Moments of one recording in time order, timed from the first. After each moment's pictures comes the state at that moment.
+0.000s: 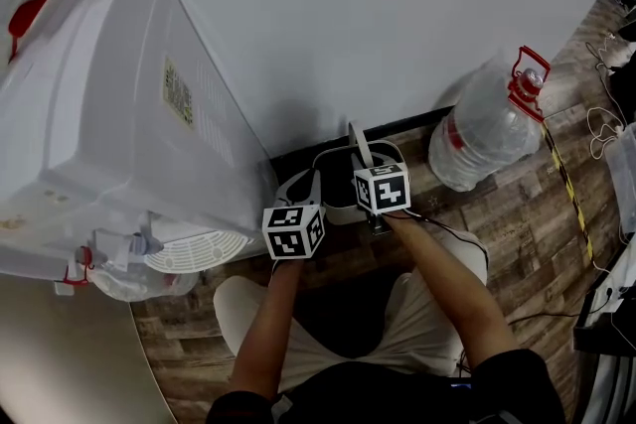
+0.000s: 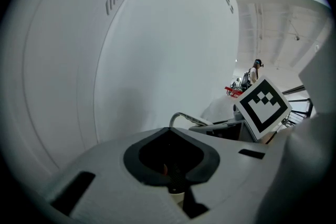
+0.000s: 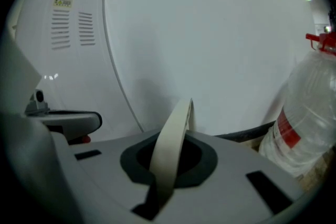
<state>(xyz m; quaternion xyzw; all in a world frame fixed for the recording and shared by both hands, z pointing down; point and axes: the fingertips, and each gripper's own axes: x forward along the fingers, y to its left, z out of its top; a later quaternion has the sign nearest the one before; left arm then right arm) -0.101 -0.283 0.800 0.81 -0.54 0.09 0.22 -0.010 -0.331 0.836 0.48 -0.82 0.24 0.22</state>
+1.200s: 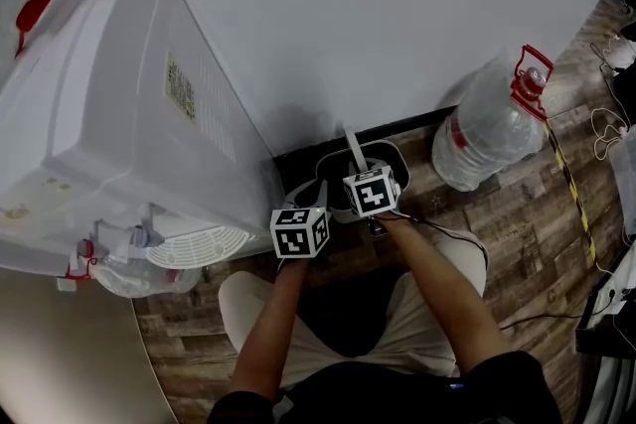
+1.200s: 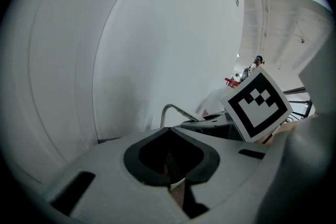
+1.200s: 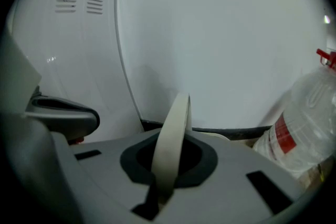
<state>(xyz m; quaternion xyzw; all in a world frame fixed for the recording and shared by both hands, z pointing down) -0.093 -0.267 0.837 0.80 -0.52 0.12 0.27 -0.023 -0.323 0.873 0.47 -0.81 0.20 0.30</state>
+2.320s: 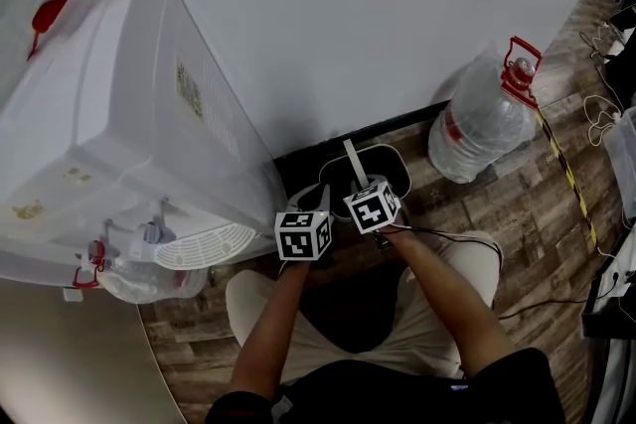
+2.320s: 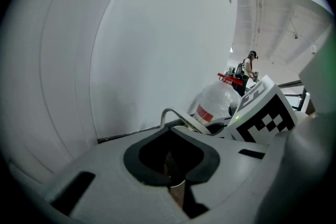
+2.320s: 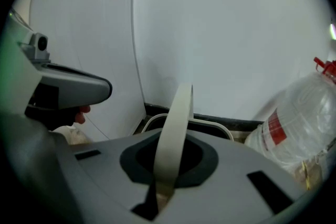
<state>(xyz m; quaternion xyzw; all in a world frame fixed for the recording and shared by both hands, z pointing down) -0.088 -0.247 0.835 0.82 -0.49 0.14 0.26 -0.018 -0.270 0.885 0.45 -0.79 0.18 0.37</state>
